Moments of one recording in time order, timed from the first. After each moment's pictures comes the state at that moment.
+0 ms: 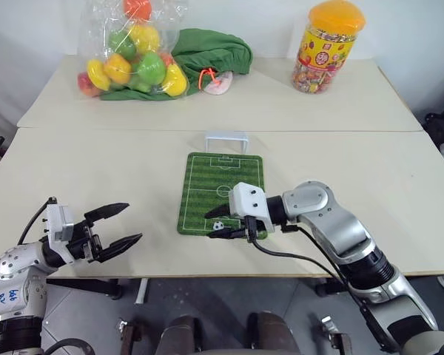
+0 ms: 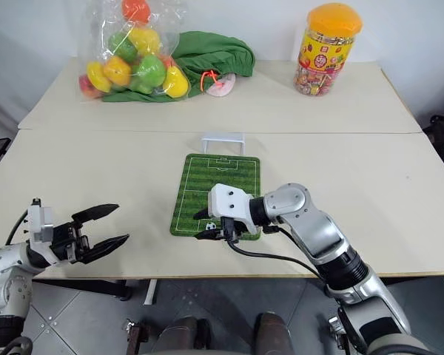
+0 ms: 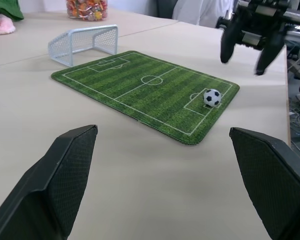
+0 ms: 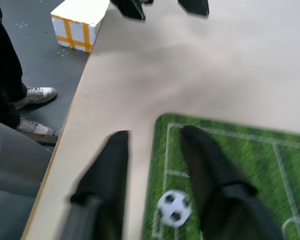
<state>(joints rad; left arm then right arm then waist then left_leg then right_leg) -0.07 0.65 0.37 0.20 -0.59 -0.01 -1.29 -0.59 -0.49 0.40 -0.24 0.18 0.45 1.14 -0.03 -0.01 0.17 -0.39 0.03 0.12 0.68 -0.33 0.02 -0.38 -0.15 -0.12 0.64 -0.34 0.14</state>
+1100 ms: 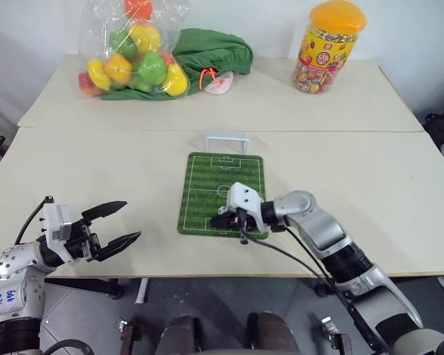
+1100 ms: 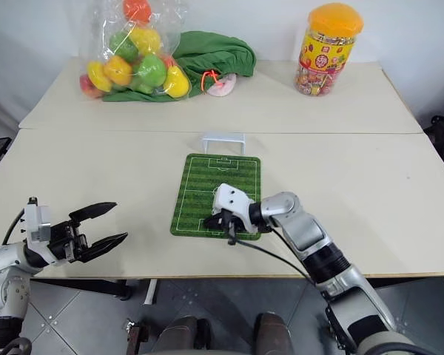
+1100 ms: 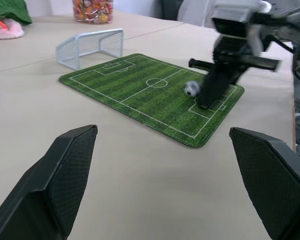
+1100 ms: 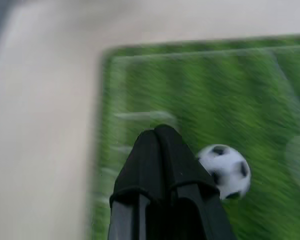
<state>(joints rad) -0.07 0.65 0.39 0.17 -0.59 -0.01 -1.26 -0.74 -0.38 0.39 0.26 0.13 0.30 1.05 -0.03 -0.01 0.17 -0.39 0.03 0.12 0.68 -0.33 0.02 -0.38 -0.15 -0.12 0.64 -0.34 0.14</state>
